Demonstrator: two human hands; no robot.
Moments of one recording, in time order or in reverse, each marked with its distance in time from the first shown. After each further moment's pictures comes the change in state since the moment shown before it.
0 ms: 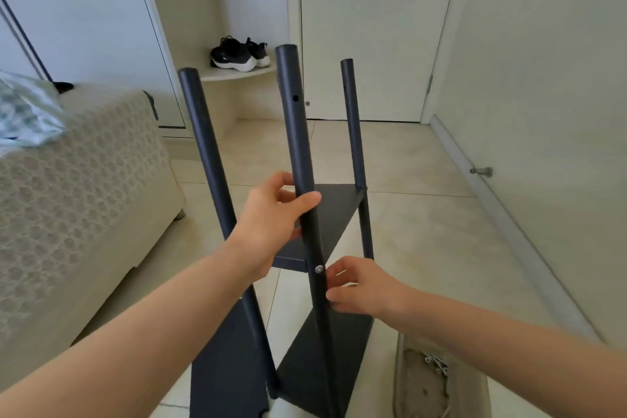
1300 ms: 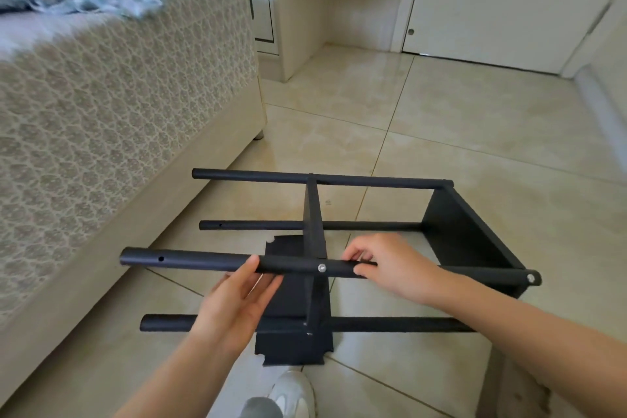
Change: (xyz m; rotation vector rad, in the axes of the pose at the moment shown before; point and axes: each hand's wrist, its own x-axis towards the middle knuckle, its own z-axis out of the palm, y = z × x) left_hand -0.059 -0.244 -0.134 -0.957 0.532 -0.561; right_hand 0.116 0.023 0.111 -0.724 -0.186 -0.350
